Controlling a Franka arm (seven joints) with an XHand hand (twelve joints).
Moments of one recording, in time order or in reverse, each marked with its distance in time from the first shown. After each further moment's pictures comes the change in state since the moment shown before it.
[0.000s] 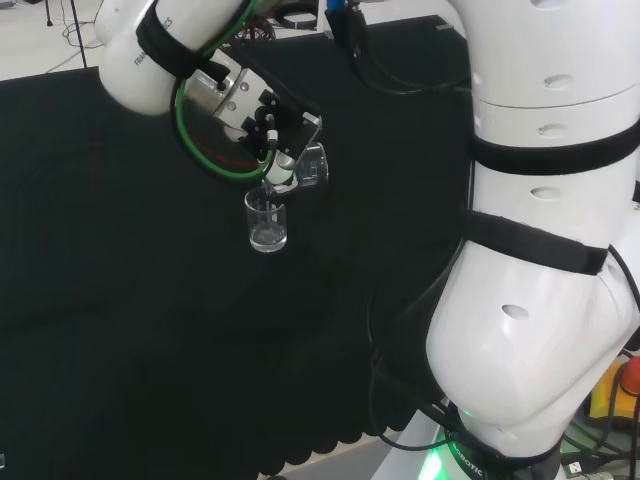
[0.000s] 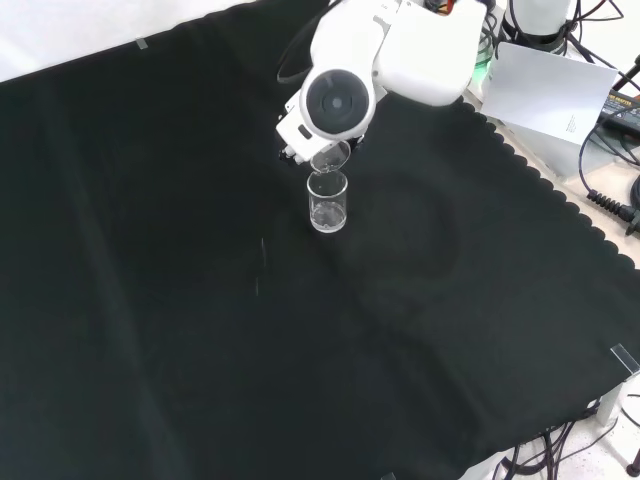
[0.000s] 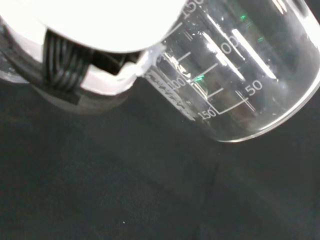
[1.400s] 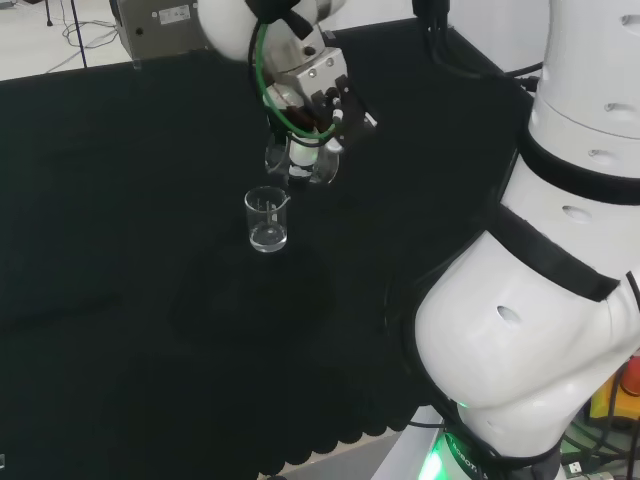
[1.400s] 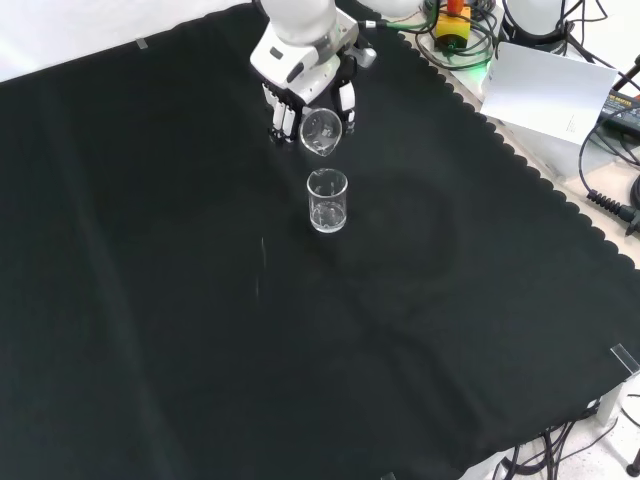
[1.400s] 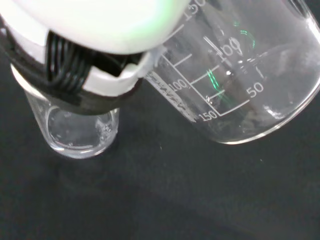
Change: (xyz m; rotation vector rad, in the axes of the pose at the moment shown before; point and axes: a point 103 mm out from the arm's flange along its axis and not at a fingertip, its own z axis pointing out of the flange) arm -0.044 -0.004 0.035 -0.247 0.476 -0.134
